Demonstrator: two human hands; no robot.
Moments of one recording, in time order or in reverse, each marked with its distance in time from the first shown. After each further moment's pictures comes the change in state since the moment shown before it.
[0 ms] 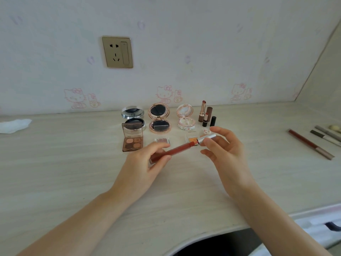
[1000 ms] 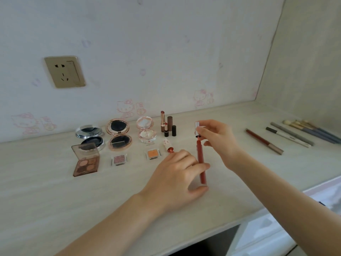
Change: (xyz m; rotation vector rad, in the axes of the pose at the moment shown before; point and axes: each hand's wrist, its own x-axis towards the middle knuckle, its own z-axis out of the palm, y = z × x) left_hand 0.045 0.090 0.120 0.359 -0.313 0.522; right_hand 0.073 -0.044 -0.099 -0.432 0.032 0.031
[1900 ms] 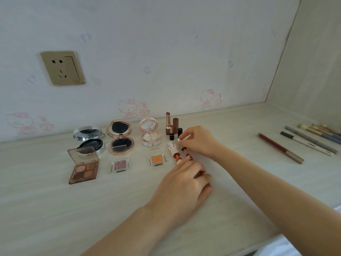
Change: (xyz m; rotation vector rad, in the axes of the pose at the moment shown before) left_hand 0.005 -0.013 0.019 0.011 -0.151 -0.112; right_hand 0.064 0.029 0.051 -0.560 -0.226 -0.022
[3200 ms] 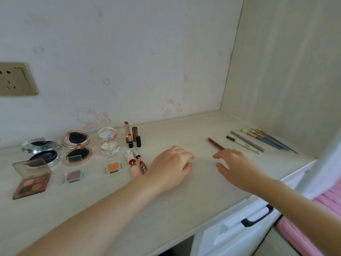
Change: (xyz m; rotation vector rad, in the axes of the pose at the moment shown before) left_hand 0.094 0.034 0.022 -0.176 -0.005 0.013; right_hand -0.138 0.099 -0.142 -0.678 0.148 -0.027
